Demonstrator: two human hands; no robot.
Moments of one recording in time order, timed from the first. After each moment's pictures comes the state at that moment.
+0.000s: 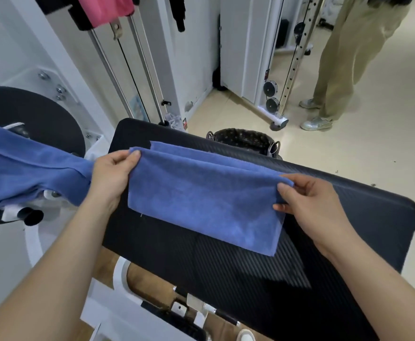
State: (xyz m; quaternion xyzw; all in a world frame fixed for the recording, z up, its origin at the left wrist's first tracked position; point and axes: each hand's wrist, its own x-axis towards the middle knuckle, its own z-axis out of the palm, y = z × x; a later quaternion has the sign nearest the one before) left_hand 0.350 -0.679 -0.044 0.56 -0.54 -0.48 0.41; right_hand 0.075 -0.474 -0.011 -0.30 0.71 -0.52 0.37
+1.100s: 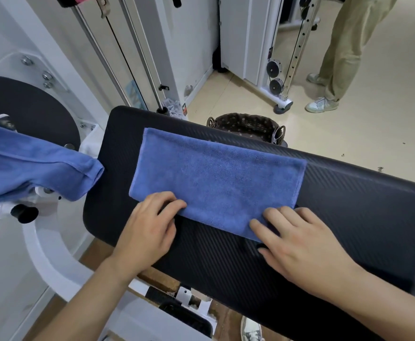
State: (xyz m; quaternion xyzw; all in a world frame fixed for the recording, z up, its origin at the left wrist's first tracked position) left_hand 0.351 -0.583 -0.095 0.34 -0.92 -0.07 0.17; right_hand 0.084 -0.436 -0.063 -0.79 0.60 -0.03 -0.09
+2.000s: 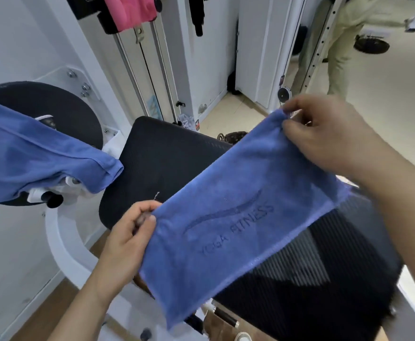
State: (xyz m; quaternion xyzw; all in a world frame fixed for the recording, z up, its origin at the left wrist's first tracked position) left_hand 0.362 -0.517 -0.023 0.53 -0.62 -0.46 0.36; right_hand 0.059 -0.518 0.097 -0.60 0.73 -0.30 0.12
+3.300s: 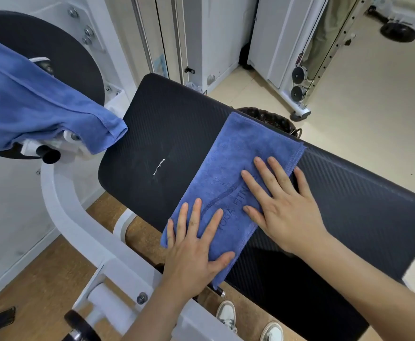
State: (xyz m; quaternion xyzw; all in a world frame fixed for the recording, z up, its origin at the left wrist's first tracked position) left_hand 0.313 -0.456 -0.159 0.53 -0.83 -0.14 0.11; right_hand 0.094 -0.469 -0.079 -0.75 0.66 0.03 -0.10
